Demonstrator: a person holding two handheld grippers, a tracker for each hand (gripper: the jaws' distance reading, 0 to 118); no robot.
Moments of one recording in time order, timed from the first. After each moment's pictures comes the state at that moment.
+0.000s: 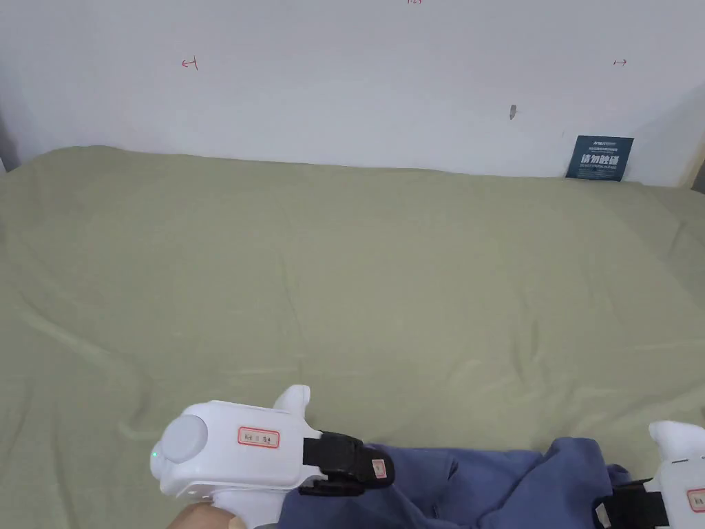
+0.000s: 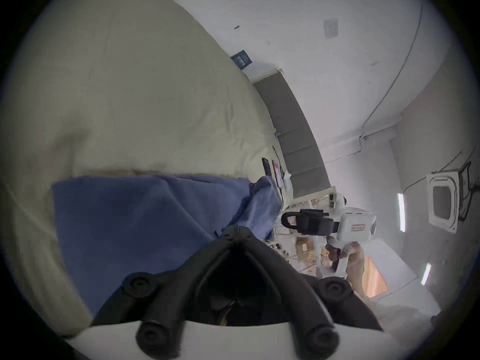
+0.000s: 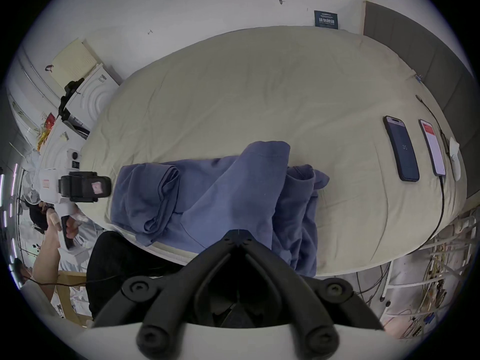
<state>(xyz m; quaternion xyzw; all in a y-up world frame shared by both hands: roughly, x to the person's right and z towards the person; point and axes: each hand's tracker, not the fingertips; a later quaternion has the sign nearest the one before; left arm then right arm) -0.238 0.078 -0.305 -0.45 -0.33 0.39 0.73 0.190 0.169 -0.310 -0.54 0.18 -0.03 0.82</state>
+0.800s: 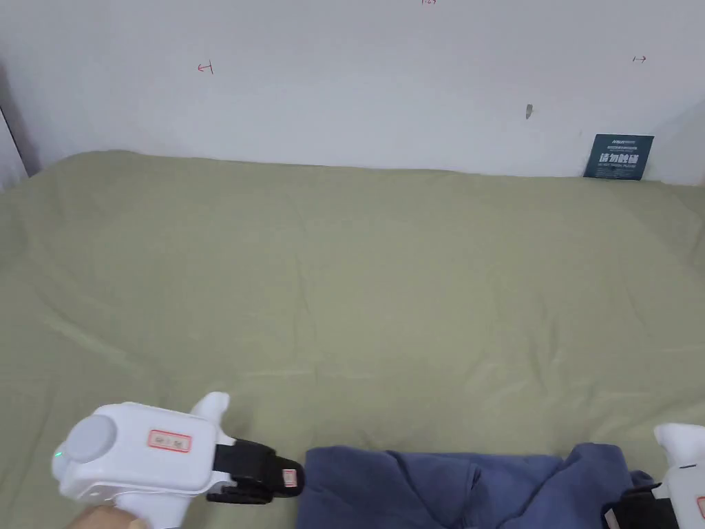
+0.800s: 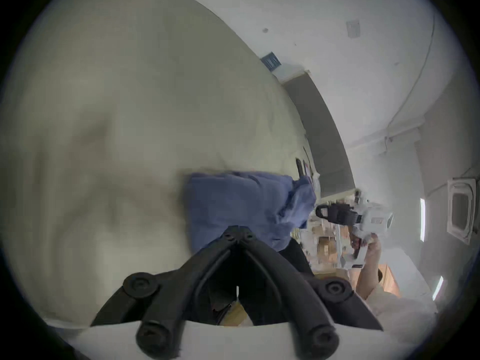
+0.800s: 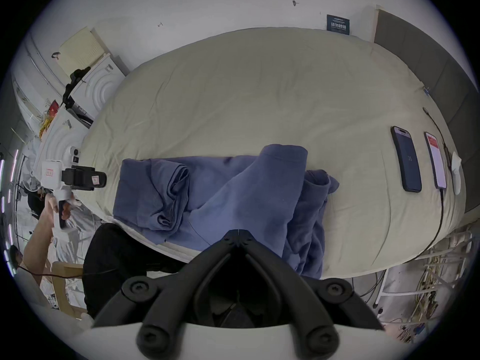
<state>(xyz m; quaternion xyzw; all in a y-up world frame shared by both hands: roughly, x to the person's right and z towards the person) -0.356 0.083 -0.268 -0.48 -0.24 0.37 0.76 0.175 0.170 -0.312 -0.54 0.20 0.00 0.82</state>
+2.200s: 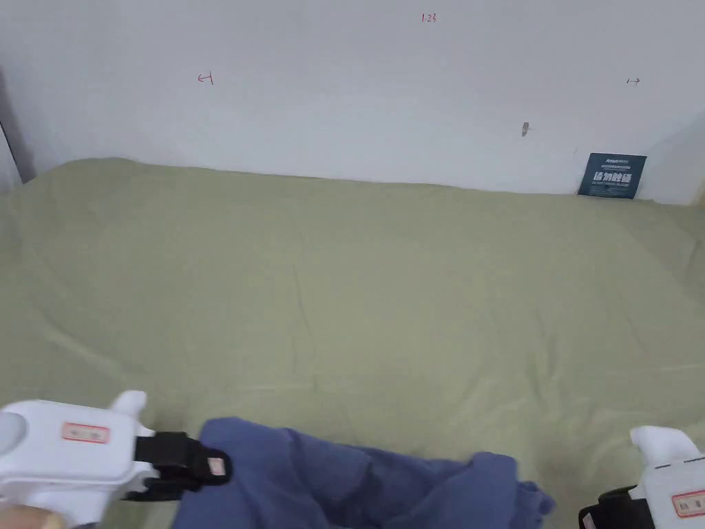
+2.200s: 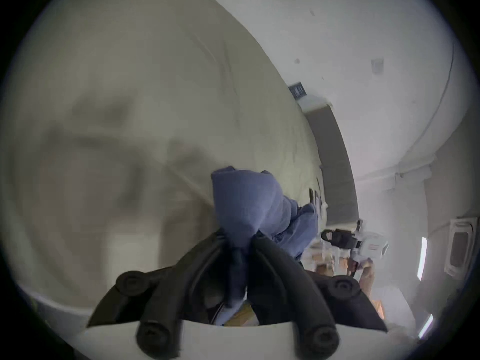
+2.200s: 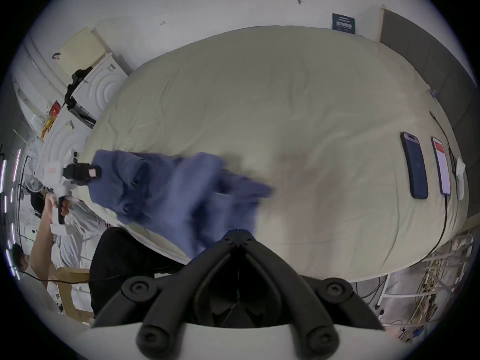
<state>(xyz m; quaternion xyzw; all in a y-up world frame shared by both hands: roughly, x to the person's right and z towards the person) -0.434 0.108 -0.248 -0.47 -0.14 0.41 0.77 0.150 0.173 -0.326 -0.55 0.21 0.00 0.81</state>
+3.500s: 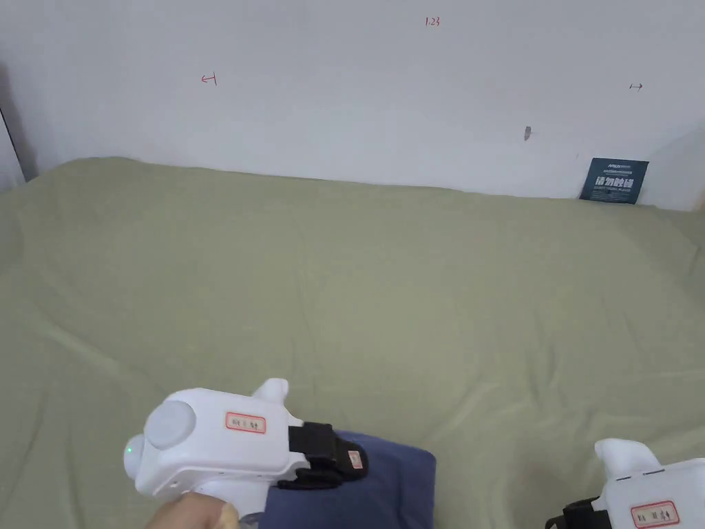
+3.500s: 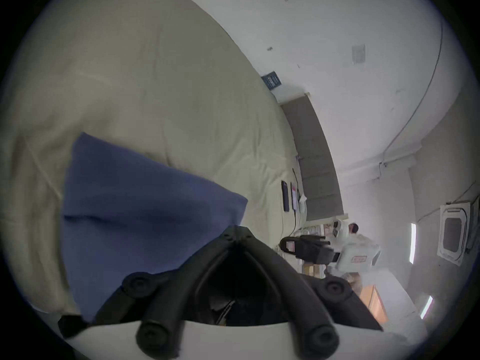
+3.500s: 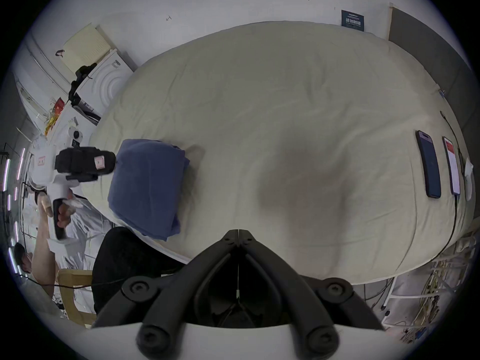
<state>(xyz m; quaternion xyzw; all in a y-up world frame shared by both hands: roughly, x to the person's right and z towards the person) -0.271 0.109 -0.303 -0.46 -0.24 0.41 0.75 0.130 0.159 -0.322 -0.55 0.22 -0.01 0.80</state>
